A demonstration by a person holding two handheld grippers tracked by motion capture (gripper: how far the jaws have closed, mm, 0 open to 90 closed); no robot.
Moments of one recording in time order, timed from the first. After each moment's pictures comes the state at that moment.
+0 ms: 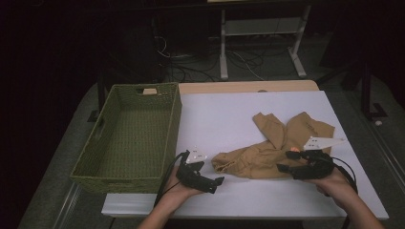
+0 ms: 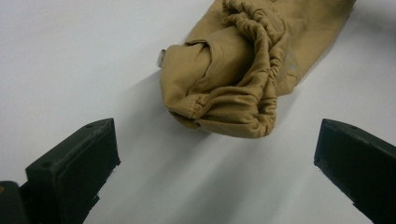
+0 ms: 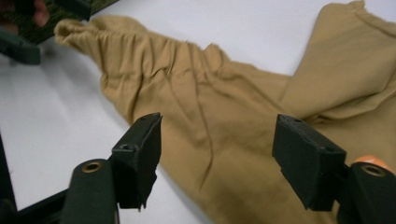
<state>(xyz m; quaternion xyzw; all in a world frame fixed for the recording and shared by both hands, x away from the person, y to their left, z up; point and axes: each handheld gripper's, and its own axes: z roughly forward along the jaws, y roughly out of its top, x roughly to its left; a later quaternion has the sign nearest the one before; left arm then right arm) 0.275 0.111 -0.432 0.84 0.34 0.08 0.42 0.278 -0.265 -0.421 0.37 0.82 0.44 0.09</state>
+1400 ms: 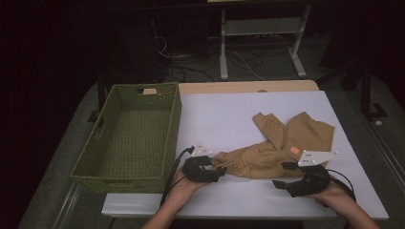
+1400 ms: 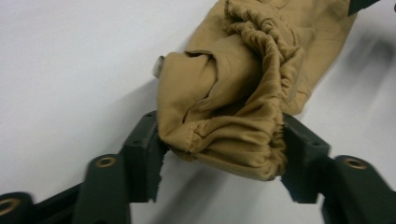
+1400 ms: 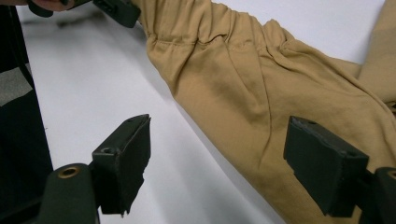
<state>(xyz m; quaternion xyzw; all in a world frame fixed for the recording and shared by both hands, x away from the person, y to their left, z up) 0.295 0.099 -0.441 0.84 0.34 0.06 0.42 0.252 -0.251 -0.434 0.32 0.84 0.43 0.08</state>
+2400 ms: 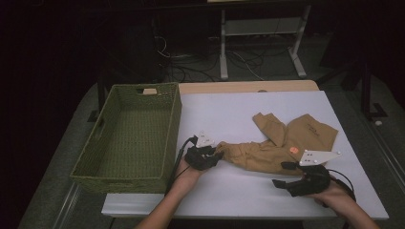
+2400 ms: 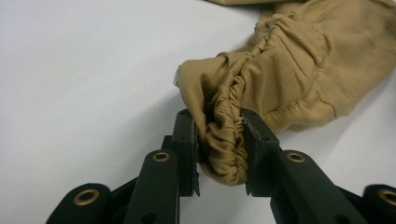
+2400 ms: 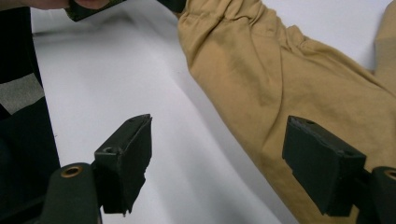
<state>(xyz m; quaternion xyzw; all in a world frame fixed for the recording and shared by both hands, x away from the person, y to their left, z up) 0.326 0.090 -0.436 0.83 0.34 0.13 0.42 0.251 -0.252 -0.432 0.32 0.83 0.45 0.07</state>
